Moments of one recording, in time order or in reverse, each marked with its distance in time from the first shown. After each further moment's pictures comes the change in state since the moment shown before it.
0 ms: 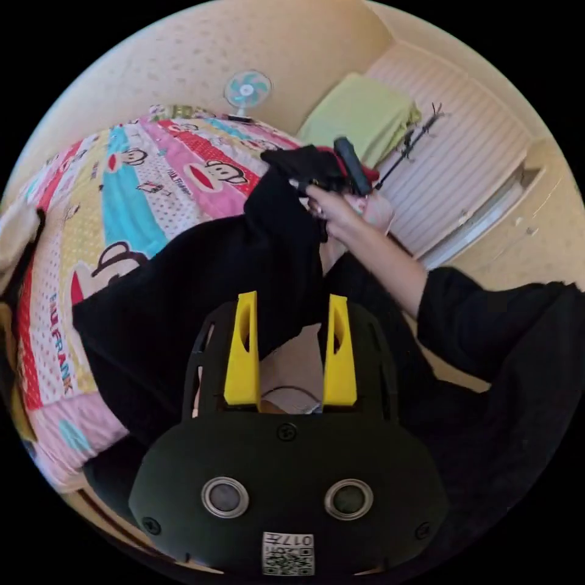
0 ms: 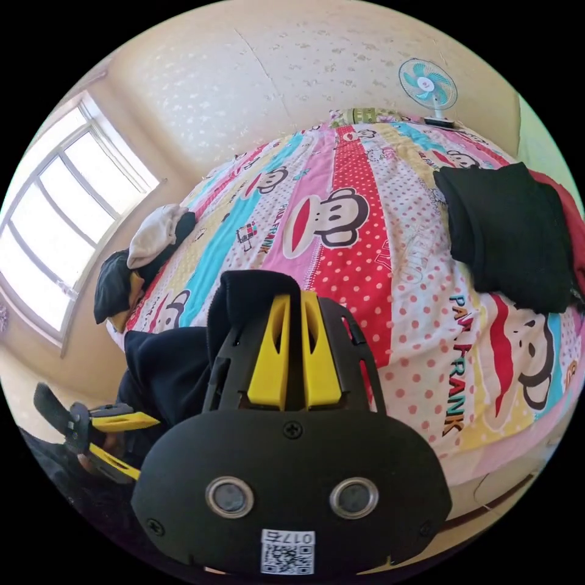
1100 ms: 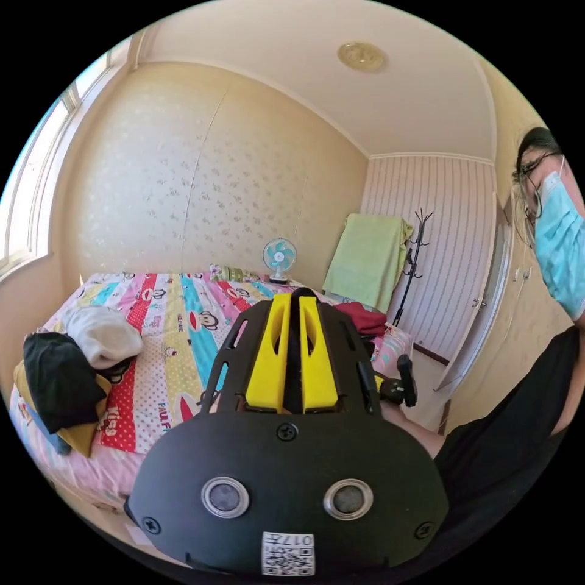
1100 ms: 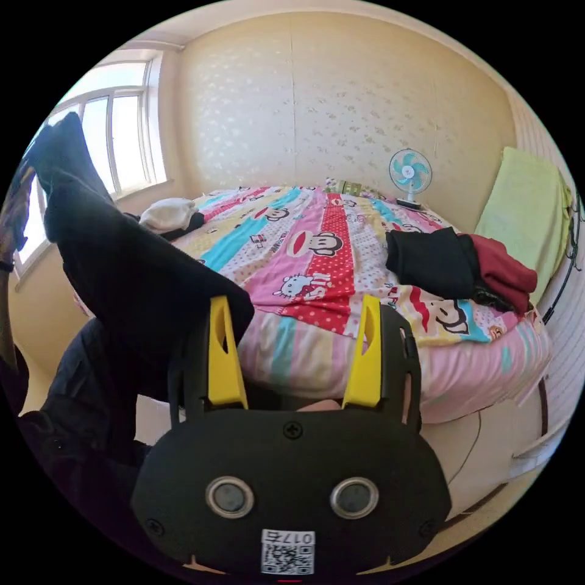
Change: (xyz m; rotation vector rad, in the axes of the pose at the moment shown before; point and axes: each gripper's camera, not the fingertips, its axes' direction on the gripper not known) left arm 0.072 0.030 -0.300 0.878 -0.133 -0.110; right arm -0.086 0.162 -0.104 0.230 0.180 -0.282
